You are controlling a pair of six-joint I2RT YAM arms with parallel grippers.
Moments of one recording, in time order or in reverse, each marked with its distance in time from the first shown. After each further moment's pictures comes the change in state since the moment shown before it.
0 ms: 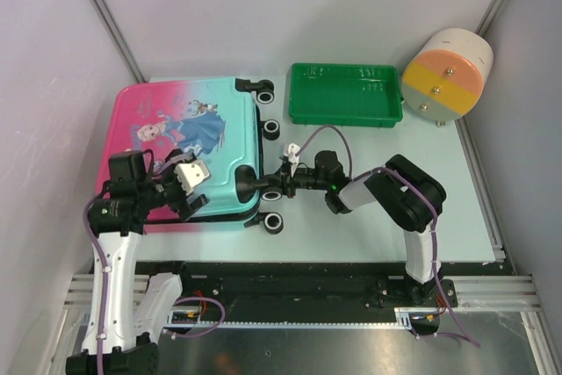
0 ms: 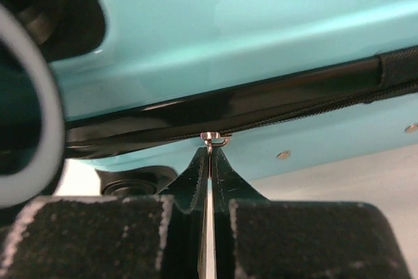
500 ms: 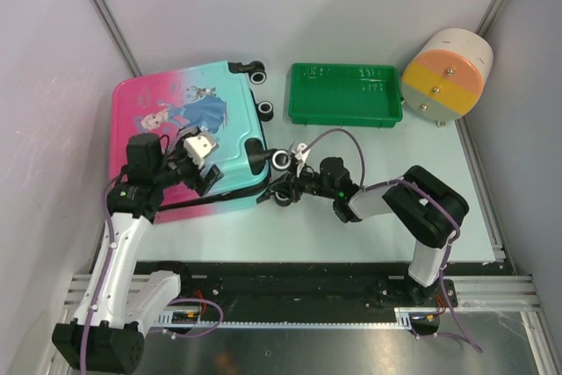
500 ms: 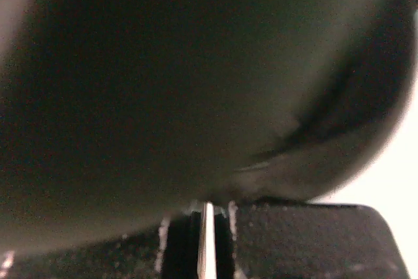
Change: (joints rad) left arm -0.128 0.094 -0.079 0.406 -0.093 -0.357; right arm 0.024 -0.182 -0.137 -0.099 0.201 0.139
